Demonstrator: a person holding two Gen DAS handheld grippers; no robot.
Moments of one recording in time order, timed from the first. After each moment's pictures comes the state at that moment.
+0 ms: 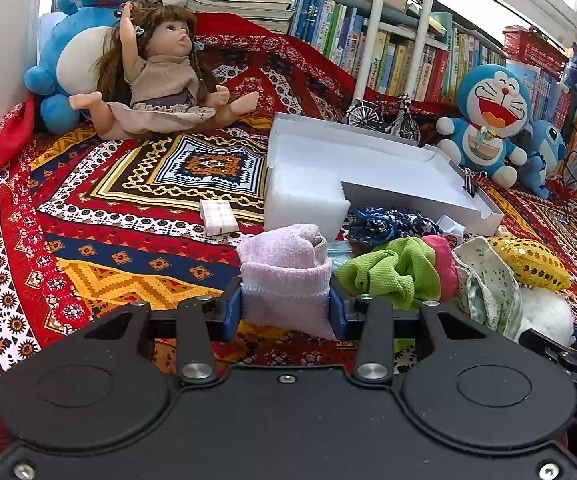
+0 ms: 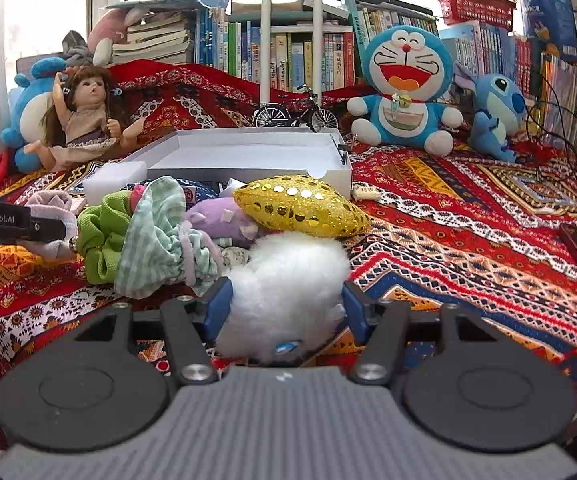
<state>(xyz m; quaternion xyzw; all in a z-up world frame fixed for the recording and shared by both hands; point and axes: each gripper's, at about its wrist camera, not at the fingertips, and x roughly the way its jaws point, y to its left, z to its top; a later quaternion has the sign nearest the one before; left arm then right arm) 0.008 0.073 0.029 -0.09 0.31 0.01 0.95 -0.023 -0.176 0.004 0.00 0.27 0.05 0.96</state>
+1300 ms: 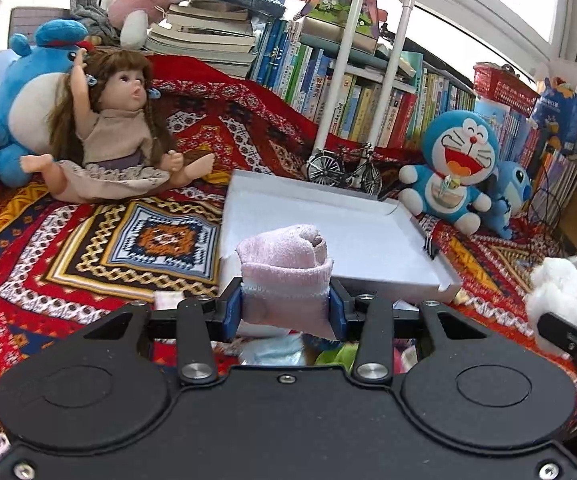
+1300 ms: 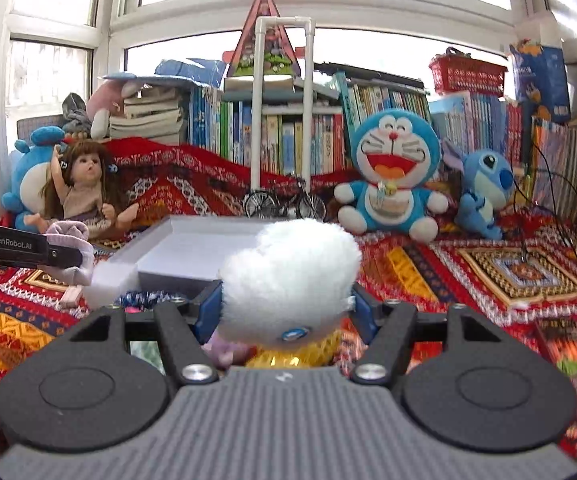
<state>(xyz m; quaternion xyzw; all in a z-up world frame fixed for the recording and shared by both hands) 0.060 0.080 0.089 -0.12 0.28 -0.05 0.95 -0.002 -0.197 0.079 -0.01 0.18 0.06 0.98</state>
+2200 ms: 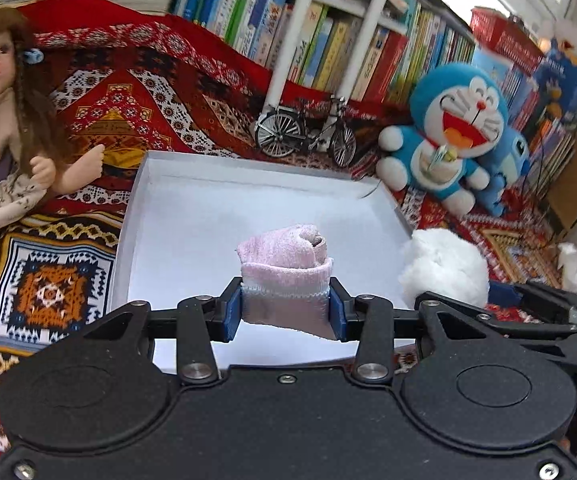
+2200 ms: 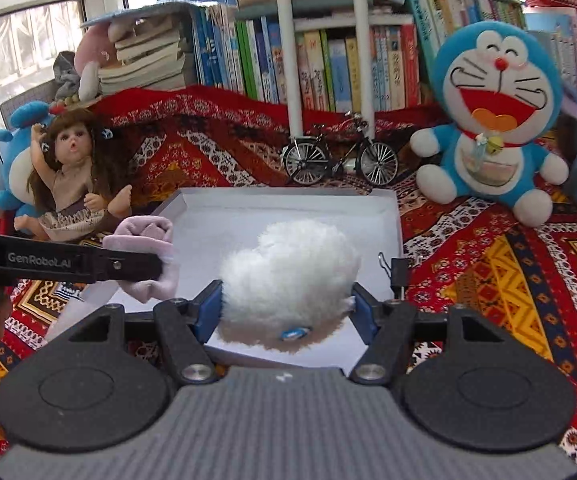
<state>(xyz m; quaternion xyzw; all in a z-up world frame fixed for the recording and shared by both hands) 0.228 0.044 0.075 -0.10 0.38 -0.12 0.91 0.190 -0.190 0.064 0.03 0.33 0.15 0.93</state>
